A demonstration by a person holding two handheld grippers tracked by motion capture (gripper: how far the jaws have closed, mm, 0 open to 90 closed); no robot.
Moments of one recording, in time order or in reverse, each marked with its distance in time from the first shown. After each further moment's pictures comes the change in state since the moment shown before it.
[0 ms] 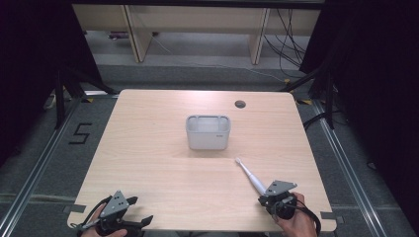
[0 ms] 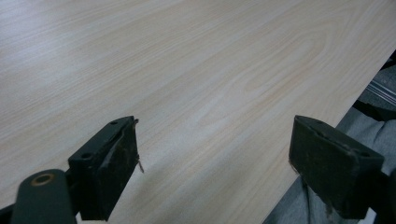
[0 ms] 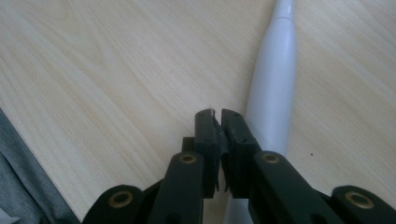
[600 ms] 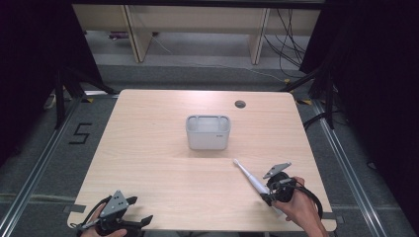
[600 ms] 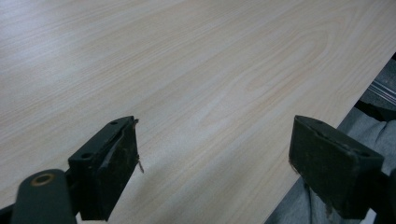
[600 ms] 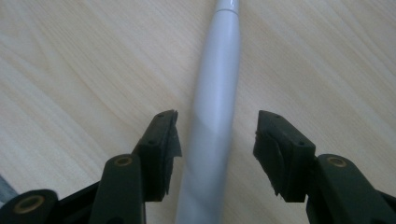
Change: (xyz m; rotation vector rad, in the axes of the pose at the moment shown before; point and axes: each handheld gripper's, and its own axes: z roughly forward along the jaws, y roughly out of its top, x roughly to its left) left arm 0.002 0.000 -0.001 0.016 0.004 0.015; right arm -0.027 0.035 -0.002 0.229 -0.033 0.085
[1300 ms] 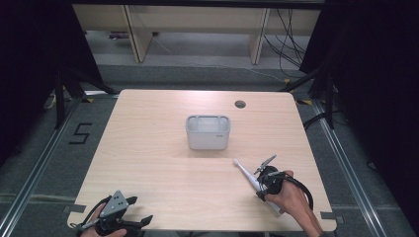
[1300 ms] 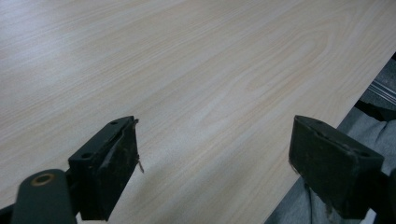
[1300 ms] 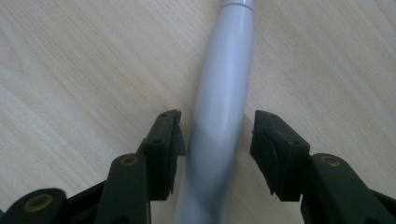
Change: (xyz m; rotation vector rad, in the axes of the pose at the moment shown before) left arm 0.002 0.001 -0.001 0.022 0.021 0.031; right arm -0.003 0.025 0.021 0.142 0.025 -0.033
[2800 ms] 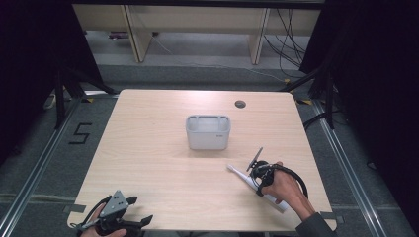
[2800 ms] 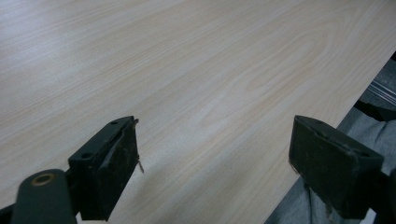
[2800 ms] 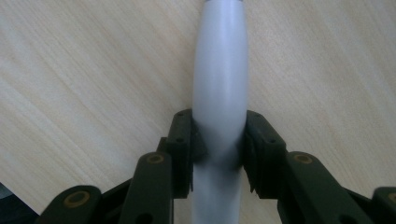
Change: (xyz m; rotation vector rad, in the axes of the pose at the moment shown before) left arm 0.000 0.000 0.001 -0.010 -0.005 -0.007; right arm -0.006 0.030 0.010 0.224 0.037 -0.062
